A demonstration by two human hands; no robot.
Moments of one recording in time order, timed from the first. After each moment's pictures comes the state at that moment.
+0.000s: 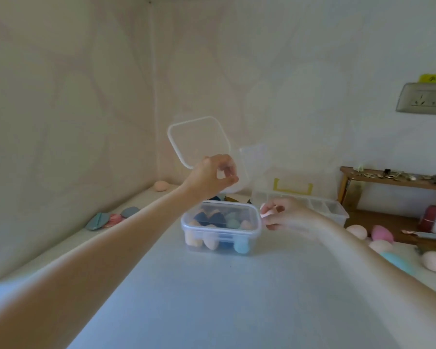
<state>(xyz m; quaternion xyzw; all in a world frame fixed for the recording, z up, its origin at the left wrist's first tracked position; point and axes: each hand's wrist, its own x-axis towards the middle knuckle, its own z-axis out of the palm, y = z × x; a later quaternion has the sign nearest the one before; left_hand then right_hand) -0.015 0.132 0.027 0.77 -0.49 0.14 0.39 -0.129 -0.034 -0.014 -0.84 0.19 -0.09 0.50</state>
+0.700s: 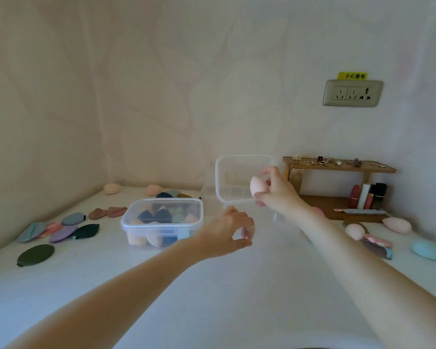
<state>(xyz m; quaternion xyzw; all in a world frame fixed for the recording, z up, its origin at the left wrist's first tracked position) -0.112 0.043 -0.052 0.72 -0.65 0.07 0.24 -0.193 -0.089 0.005 -0.87 0.25 -0.26 0.33</state>
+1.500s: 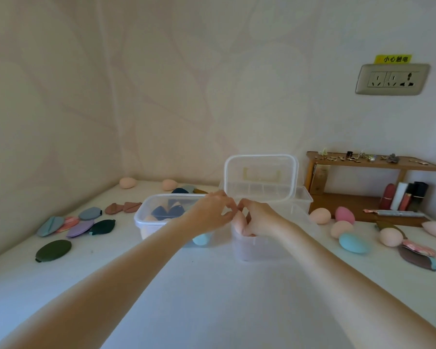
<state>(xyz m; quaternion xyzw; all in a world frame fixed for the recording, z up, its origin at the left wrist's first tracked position) -0.055 0.059 -0.034 0.84 -0.50 0.03 0.20 -0.142 -0.053 -0.034 -0.94 0.20 -0.03 0.28</state>
